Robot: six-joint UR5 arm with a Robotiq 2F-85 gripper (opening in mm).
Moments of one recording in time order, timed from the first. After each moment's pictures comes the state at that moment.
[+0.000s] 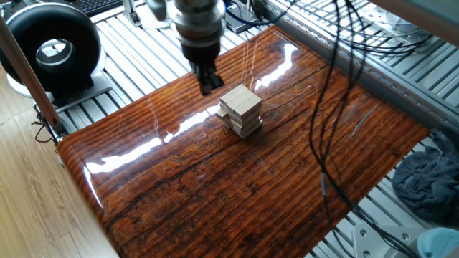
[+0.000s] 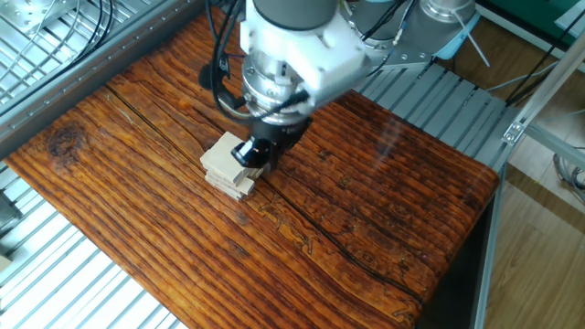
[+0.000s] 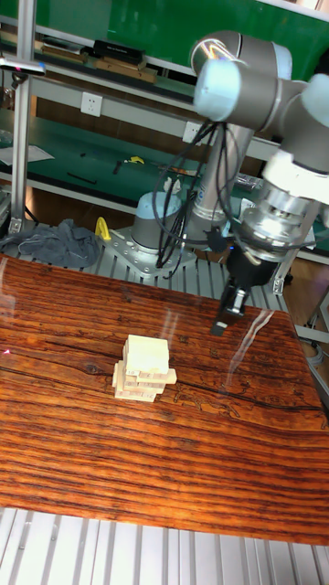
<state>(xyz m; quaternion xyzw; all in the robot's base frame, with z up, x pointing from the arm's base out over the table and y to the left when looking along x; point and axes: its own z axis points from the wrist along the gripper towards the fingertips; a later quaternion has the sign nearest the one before) 0.529 0.098 0.175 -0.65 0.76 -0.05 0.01</state>
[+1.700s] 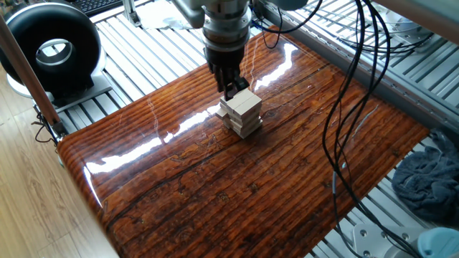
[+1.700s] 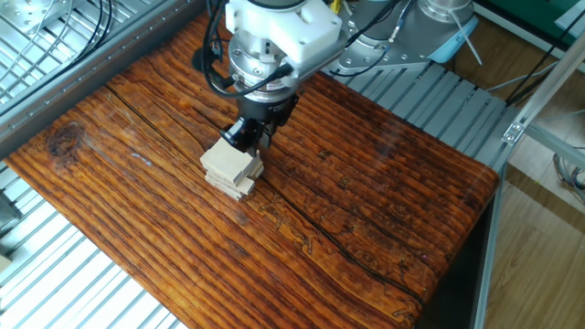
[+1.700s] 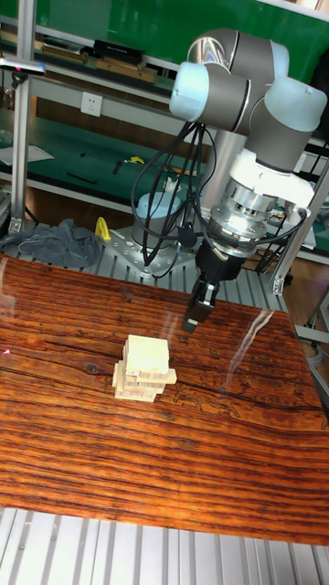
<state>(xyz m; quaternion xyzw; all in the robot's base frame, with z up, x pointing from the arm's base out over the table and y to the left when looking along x) 0.515 0.062 0.166 -0.64 0.76 -0.06 -0.01</state>
